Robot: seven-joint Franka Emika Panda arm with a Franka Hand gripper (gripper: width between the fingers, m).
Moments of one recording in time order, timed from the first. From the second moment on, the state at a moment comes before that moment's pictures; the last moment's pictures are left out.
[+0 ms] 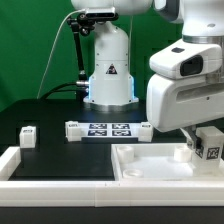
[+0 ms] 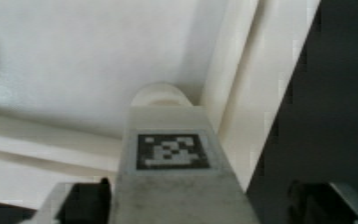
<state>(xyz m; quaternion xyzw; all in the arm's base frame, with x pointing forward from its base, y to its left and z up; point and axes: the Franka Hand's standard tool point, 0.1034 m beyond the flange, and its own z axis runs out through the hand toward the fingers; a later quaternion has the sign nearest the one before) 0.624 0.124 0.078 -0.98 -0.16 0.04 0.06</state>
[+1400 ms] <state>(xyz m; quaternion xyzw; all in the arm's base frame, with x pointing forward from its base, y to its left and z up) 0.626 0.116 0.074 -0.93 0.36 0.02 0.07</state>
